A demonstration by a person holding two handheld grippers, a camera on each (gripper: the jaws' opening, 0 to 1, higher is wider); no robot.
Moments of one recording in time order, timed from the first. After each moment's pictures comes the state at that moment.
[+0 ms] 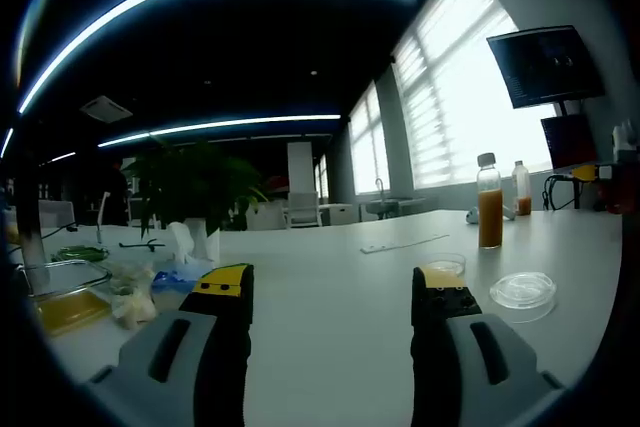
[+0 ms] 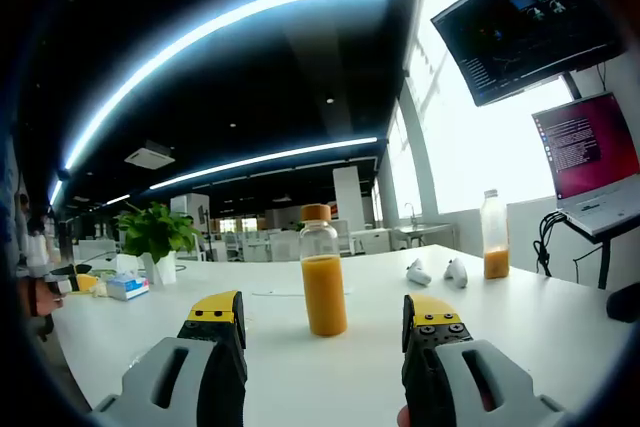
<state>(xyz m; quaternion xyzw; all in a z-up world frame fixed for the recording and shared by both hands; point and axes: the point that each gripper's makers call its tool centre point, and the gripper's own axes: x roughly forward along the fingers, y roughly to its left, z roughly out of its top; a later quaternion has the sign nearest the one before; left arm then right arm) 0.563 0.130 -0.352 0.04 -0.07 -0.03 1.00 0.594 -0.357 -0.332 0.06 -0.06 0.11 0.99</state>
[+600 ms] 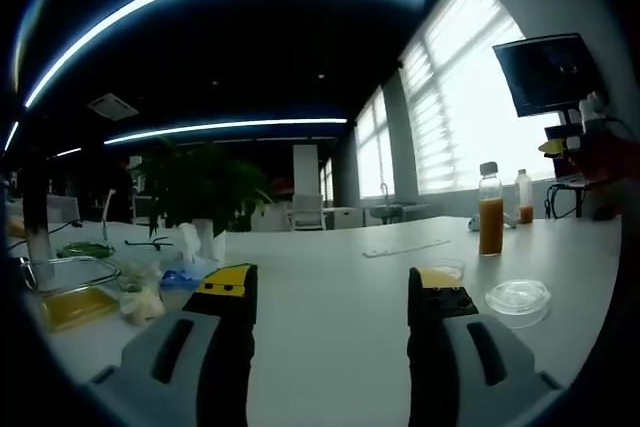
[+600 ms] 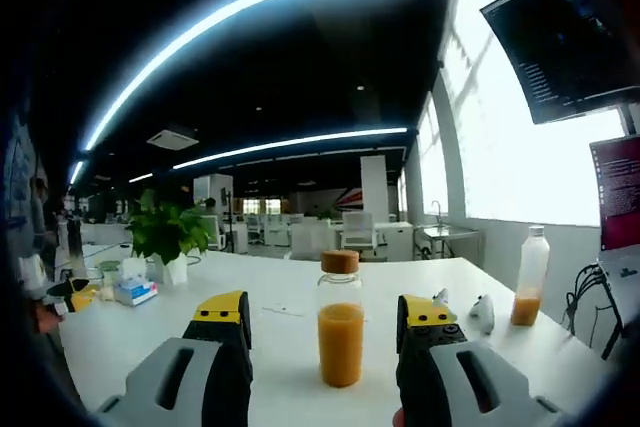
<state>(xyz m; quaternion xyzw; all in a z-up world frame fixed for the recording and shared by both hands) 0.550 0.136 -0.347 0.03 -0.08 -0.02 1.00 0.675 -0.328 -0.244 0.01 -0.04 0.17 0.98</state>
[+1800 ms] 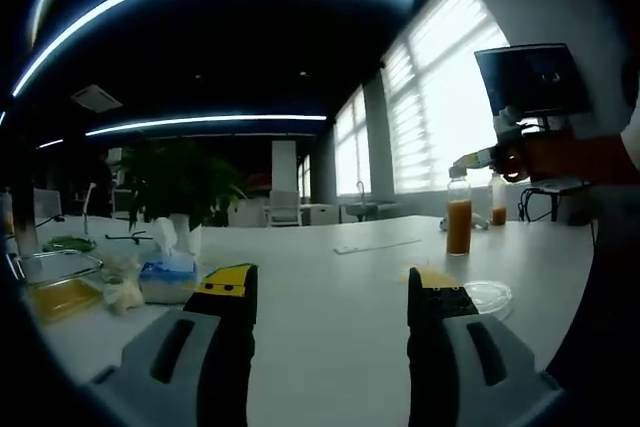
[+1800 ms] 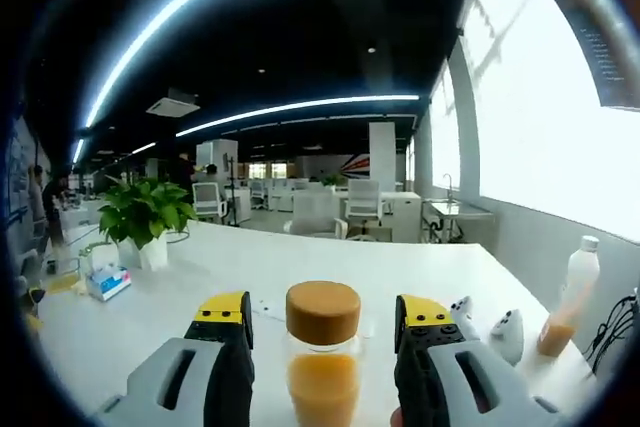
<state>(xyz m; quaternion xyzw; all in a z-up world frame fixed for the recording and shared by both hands) 0.527 0.103 -0.349 0.02 -0.07 -0.08 0.99 0.813 -0.295 -0.255 -0.02 0.04 0.19 0.98</state>
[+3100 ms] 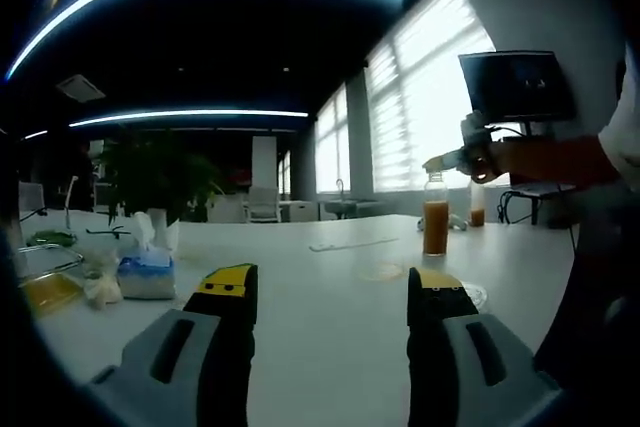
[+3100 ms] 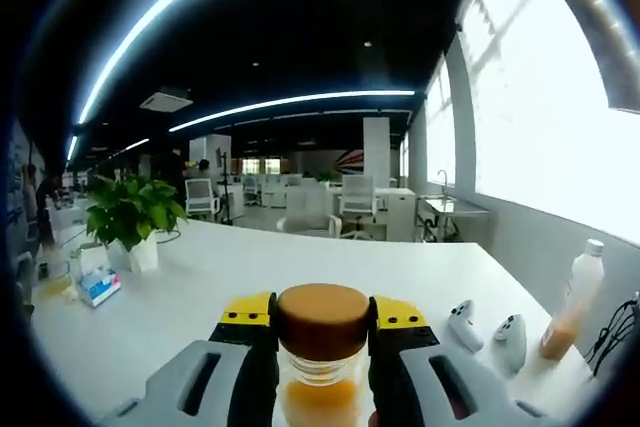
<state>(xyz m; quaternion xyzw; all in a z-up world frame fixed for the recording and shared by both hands) 0.521 0.082 -0.351 0.01 -0.06 -0.12 0.99 0.834 -0.290 -0.246 -0.01 0.05 0.17 0.98</state>
